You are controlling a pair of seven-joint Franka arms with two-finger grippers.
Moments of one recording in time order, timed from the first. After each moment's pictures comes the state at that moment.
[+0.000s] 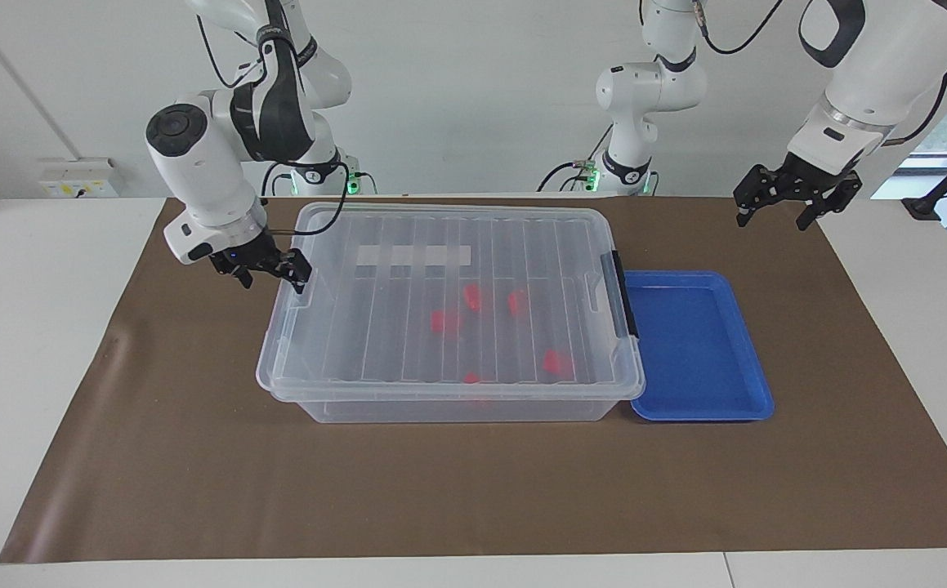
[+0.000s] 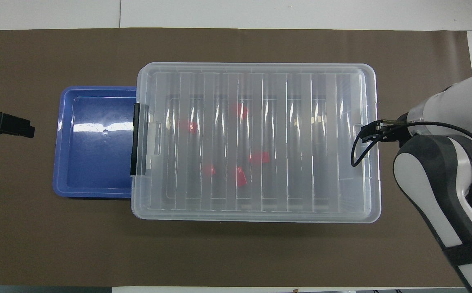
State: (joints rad) left arm -0.02 -0.05 -0.03 -1.64 -0.01 1.58 0.11; right arm 0.05 -0.01 0.00 -2.00 0.03 1.95 0.21
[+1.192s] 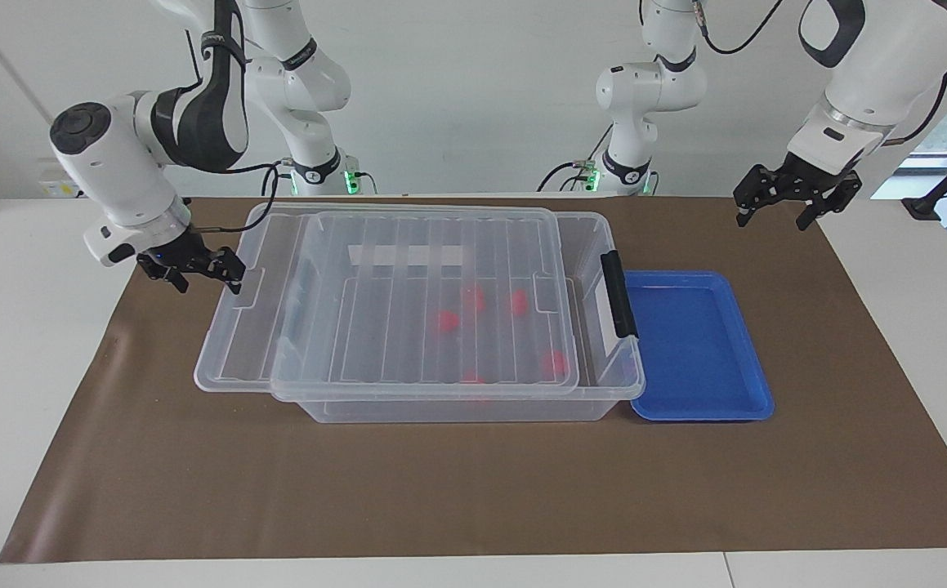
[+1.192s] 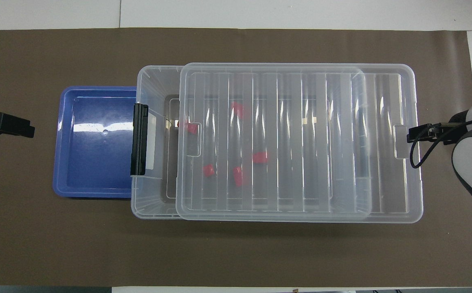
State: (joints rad) left arm -0.02 -0.05 -0.03 -1.64 -0.01 1.58 0.11; right arm -0.15 -0.01 0.00 -2.01 0.03 1.97 -0.09
